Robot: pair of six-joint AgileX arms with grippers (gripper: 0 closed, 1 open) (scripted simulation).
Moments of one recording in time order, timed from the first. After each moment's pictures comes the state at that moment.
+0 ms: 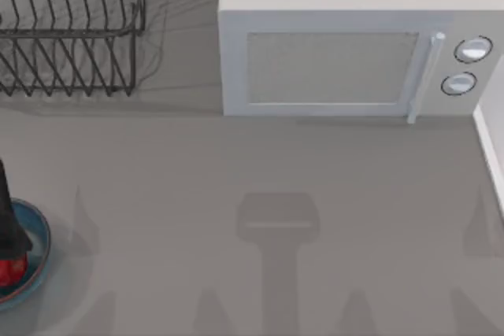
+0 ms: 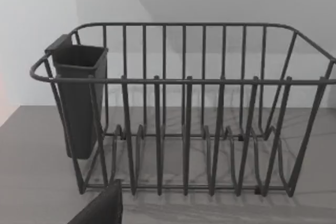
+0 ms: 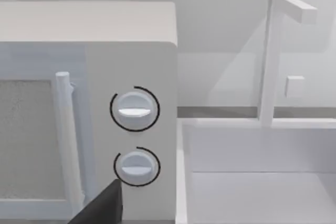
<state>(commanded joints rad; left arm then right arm) 0.00 0.00 0.00 0.00 0.00 0.00 0.00 0.00 0.00 0.00 0.00 0.00</state>
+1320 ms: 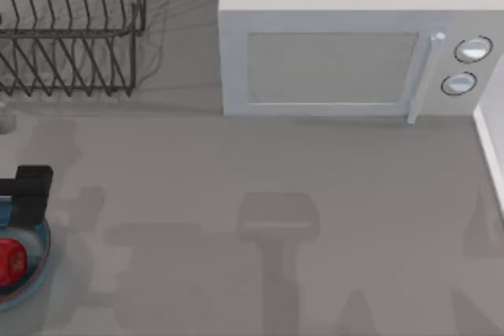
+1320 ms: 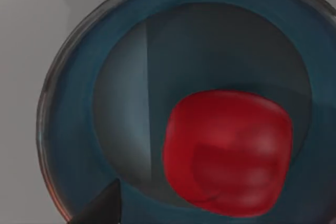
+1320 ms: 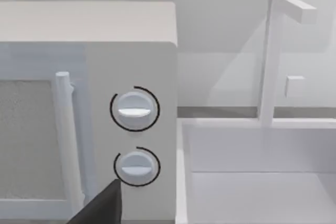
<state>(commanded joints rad) 0.00 1.43 0.95 -1.01 0.00 0.02 0.00 0.00 0.00 0.00 0.00 0.00</state>
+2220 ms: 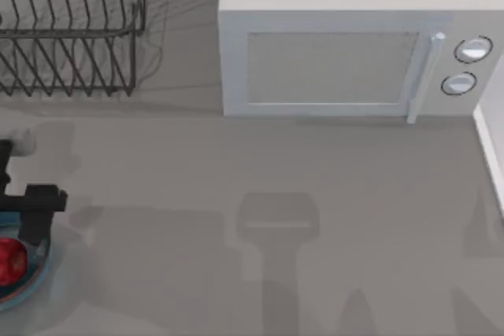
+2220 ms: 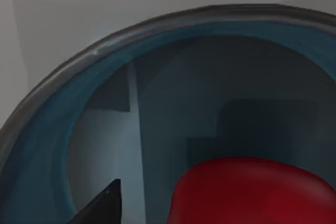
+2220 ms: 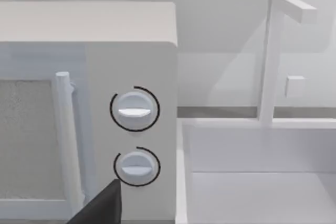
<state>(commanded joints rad) 0.00 1.61 0.88 -0.83 0.00 0.02 0.00 0.00 0.00 0.00 0.00 0.00</state>
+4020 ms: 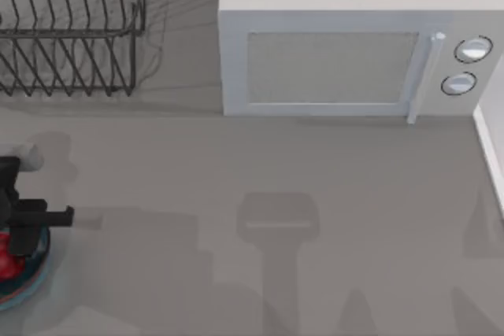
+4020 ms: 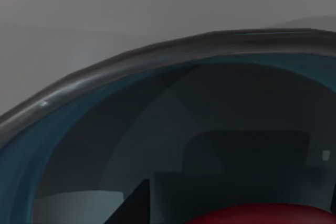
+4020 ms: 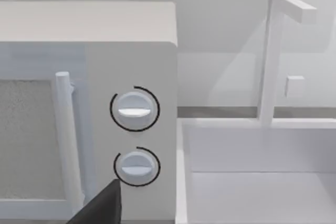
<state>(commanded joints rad) 0.01 1.72 0.76 -0.61 0.00 0.03 0.00 0.00 0.00 0.00 0.00 0.00</state>
